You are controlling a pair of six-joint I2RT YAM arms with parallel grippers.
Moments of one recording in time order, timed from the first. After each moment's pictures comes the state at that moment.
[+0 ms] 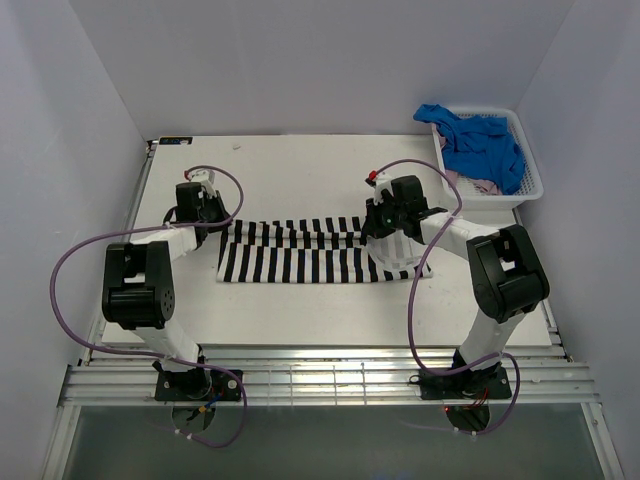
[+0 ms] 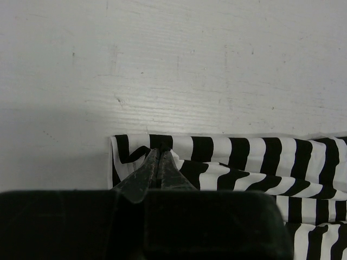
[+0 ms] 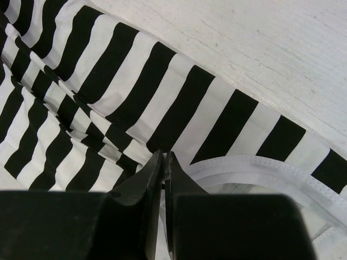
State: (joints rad) left arm 0.02 1.70 0.90 0.14 0.20 -0.24; right arm 0.39 1.76 1.03 0.00 -0.36 -0.01
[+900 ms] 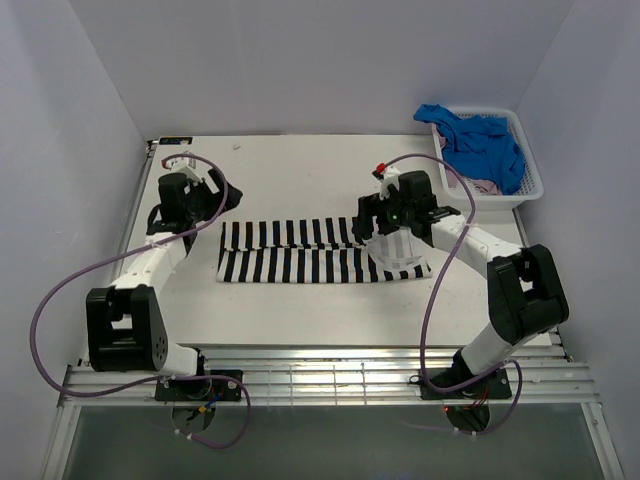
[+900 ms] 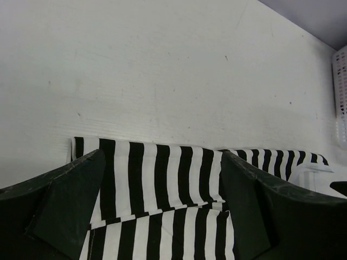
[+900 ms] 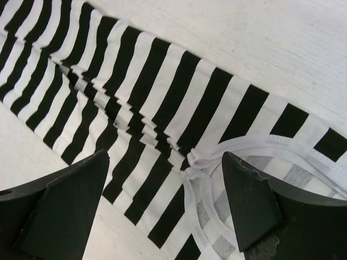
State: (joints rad) left arm 0.02 1.40 0.88 0.08 0.22 -0.43; right arm 0.40 1.59 1.00 -0.08 -0.39 0.07
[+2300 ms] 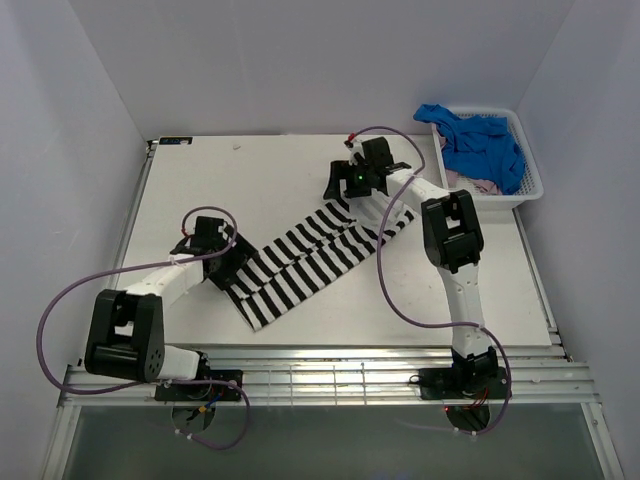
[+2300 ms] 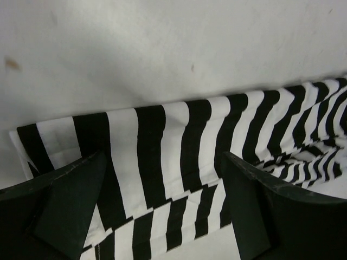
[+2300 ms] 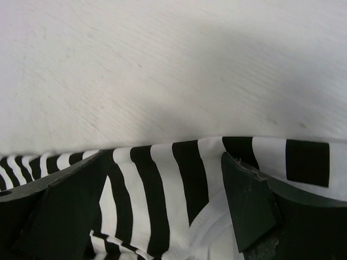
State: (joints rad) left arm -0.12 1.43 0.69 -0.24 0.08 -0.88; right arm 0.37 2.31 1.78 -0.26 -0.45 0.21
